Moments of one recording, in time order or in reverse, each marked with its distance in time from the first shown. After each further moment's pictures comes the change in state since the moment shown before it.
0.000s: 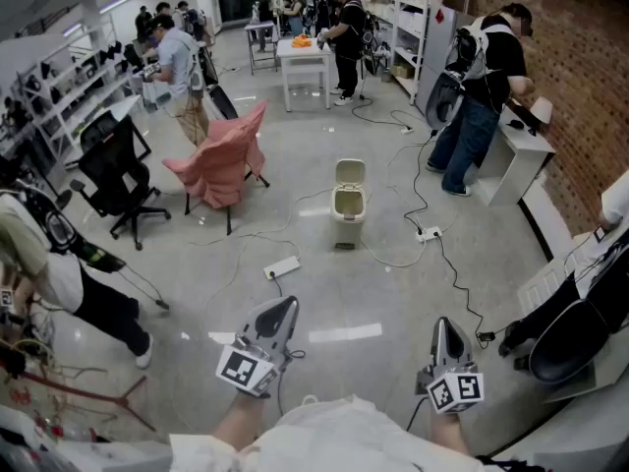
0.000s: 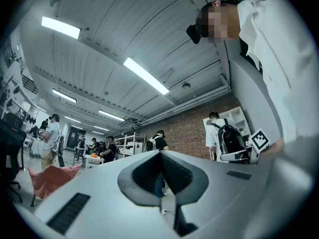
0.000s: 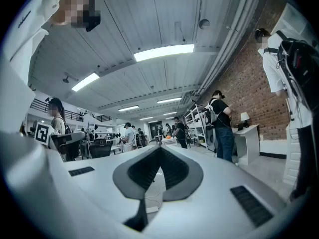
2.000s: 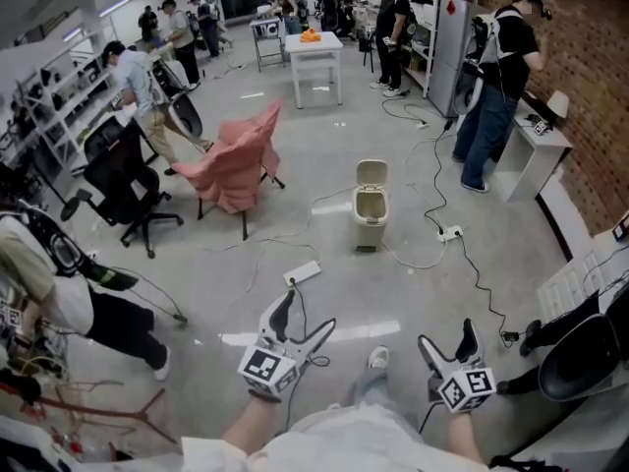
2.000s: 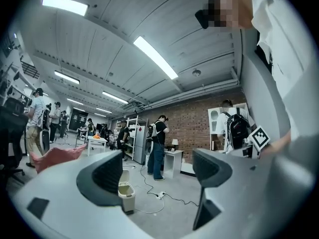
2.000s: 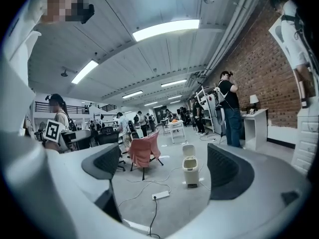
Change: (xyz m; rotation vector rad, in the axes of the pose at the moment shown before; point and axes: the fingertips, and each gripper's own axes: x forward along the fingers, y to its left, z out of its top) left arm 0.023 0.095 -0.067 -0.094 0.190 0.000; right arm 0.092 0.048 -0.067 0.043 0.204 0.066
